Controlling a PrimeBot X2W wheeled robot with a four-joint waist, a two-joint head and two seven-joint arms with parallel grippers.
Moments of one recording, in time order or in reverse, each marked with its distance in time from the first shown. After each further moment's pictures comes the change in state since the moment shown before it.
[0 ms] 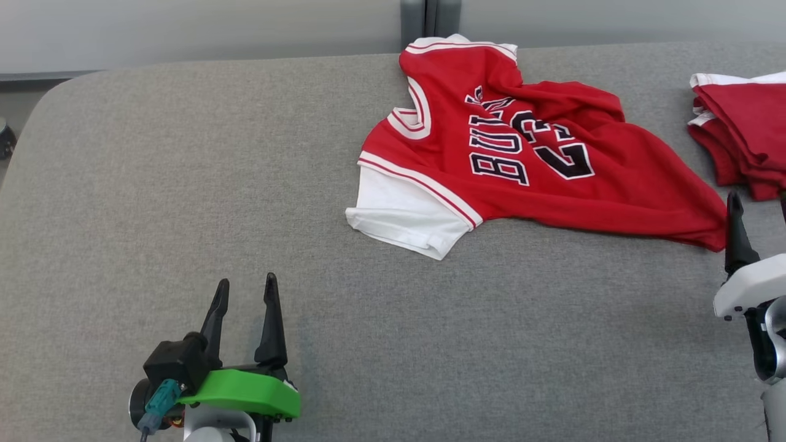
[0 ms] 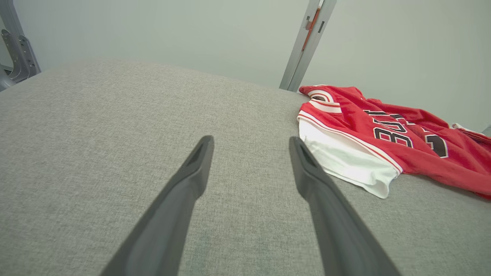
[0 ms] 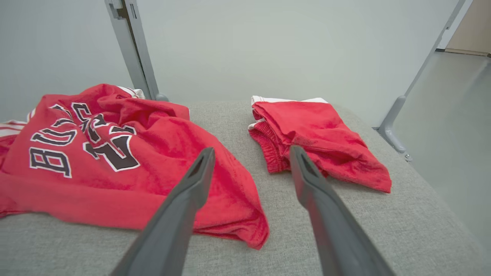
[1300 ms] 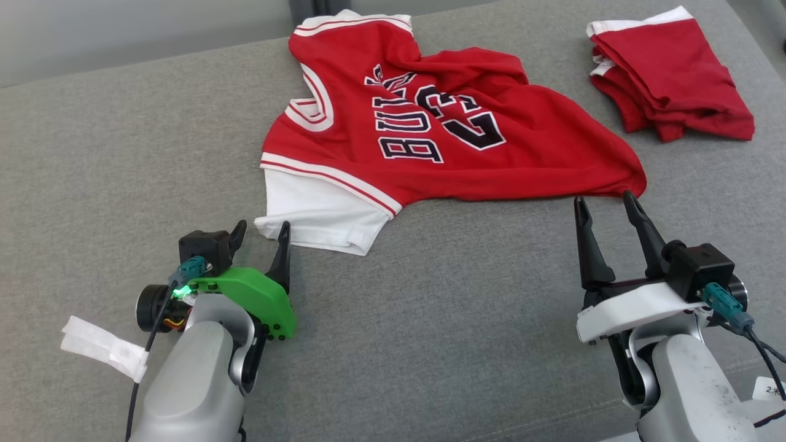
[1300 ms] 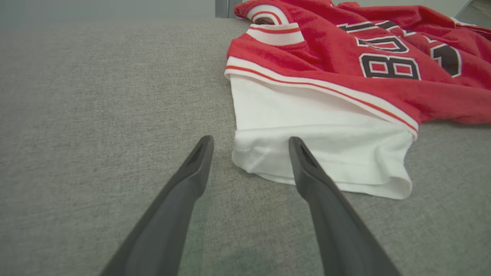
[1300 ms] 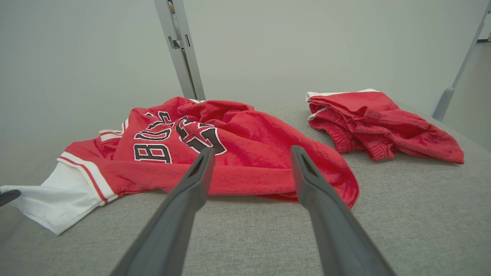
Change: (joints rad) left arm -0.448 0.033 -0.096 0.557 0.007 -0.097 0.094; right arm 0.053 0.210 0.263 -0.149 0.012 0.000 -0.159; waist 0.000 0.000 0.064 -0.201
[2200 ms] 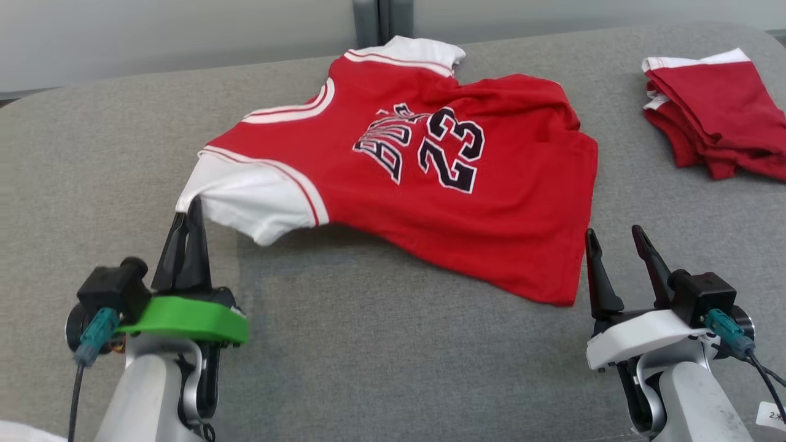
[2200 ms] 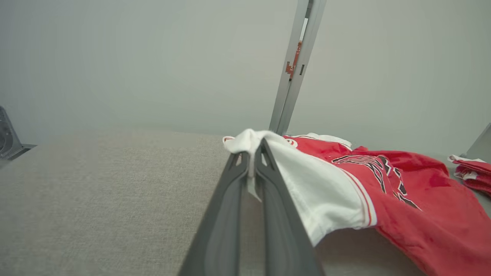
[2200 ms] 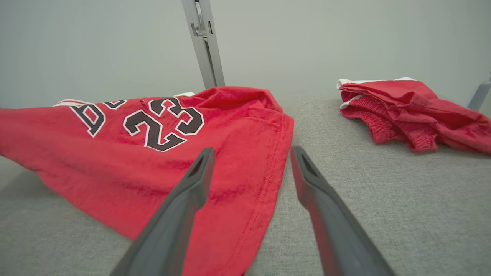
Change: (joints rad) left arm 0.224 0.058 0.151 -0.492 -0.020 0.055 -0.092; right arm 0.060 0.001 -0.036 0.043 -0.010 0.000 -0.009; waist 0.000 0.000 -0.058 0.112
